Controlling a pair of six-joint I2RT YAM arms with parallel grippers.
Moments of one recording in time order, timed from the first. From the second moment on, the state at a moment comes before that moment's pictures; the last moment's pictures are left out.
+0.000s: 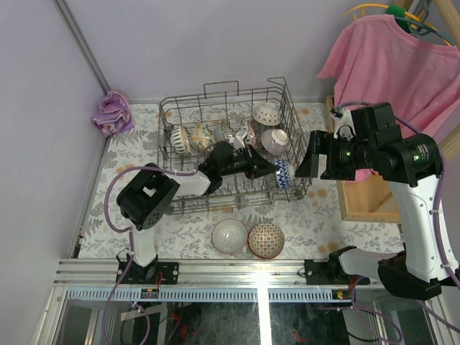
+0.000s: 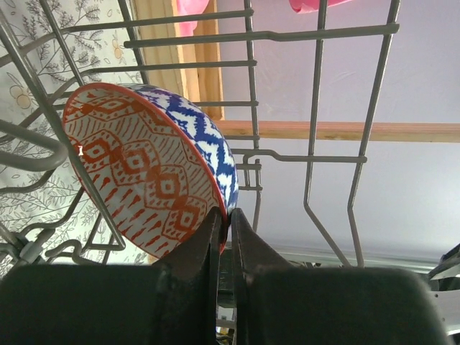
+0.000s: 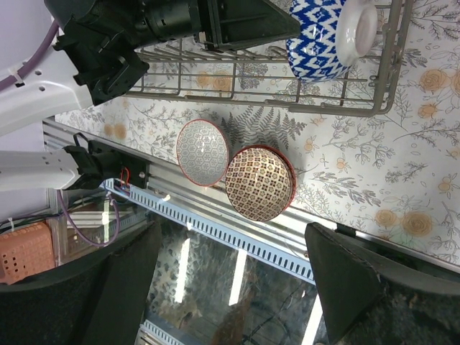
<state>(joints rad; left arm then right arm) -0.67 1.91 0.99 0.80 0.57 -1.40 0.36 1.23 1.88 -1.55 -0.30 0.40</state>
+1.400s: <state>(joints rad) -0.69 1.74 1.24 -0.11 0.37 -1.06 0.36 1.16 1.87 -1.55 -0.33 0.44</state>
